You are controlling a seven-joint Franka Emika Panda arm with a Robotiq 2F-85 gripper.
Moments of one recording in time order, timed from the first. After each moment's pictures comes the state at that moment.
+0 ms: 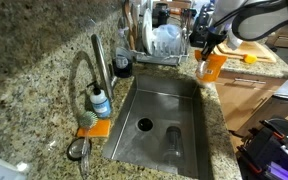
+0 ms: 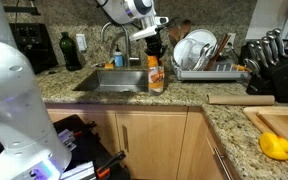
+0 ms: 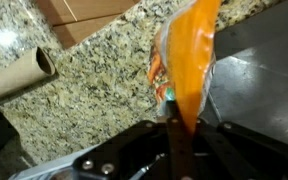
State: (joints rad) arm 0.06 0.01 0.03 -2.23 -0.36 2.39 0.10
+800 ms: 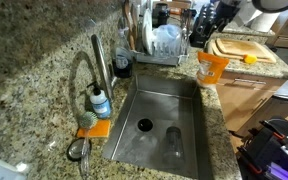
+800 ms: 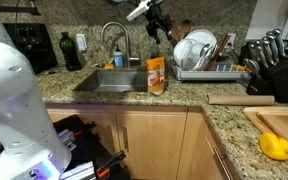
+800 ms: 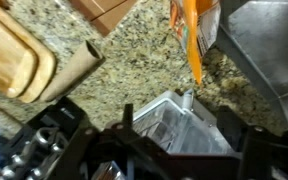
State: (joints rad) arm 0.05 -0.15 0.05 -2.16 -0.47 2.26 0.40
